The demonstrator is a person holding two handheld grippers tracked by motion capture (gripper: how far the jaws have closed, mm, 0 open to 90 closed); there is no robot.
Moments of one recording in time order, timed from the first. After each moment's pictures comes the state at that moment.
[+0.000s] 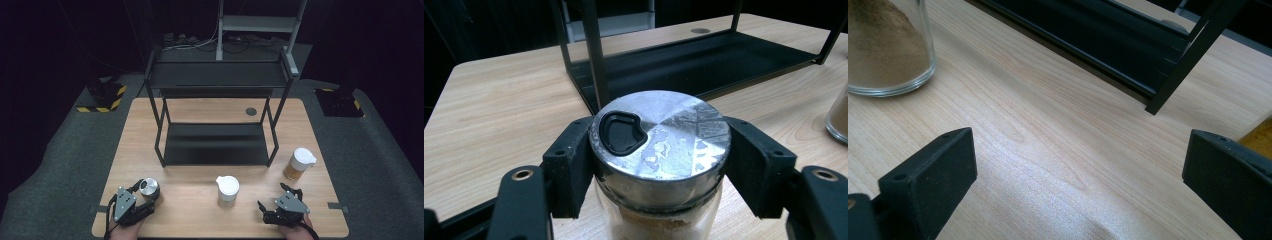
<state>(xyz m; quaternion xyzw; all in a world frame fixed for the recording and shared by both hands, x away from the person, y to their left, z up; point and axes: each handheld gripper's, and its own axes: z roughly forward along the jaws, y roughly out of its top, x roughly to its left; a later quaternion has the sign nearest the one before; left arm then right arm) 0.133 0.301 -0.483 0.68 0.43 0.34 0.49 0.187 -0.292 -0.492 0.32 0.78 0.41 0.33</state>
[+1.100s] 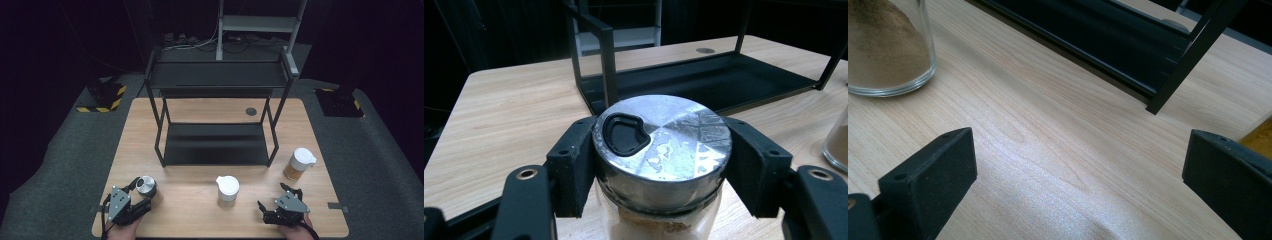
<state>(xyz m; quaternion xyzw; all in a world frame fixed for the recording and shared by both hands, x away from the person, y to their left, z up) 0.126 0.304 -0.477 0.65 0.44 0.35 0.51 0.188 -0.293 -0.491 0.32 0.79 0.41 0.33</state>
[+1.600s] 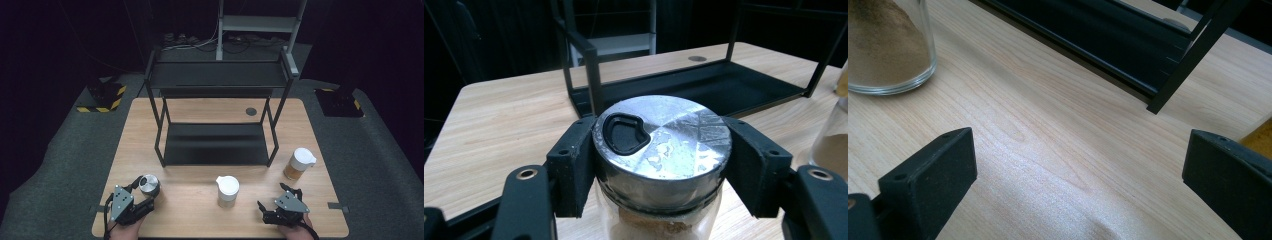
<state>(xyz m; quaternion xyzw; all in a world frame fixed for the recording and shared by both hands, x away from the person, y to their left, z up) 0.127 0.295 -0.470 0.65 0.42 0.35 0.52 0.189 -0.291 -0.491 0.32 0.79 0.41 0.33</state>
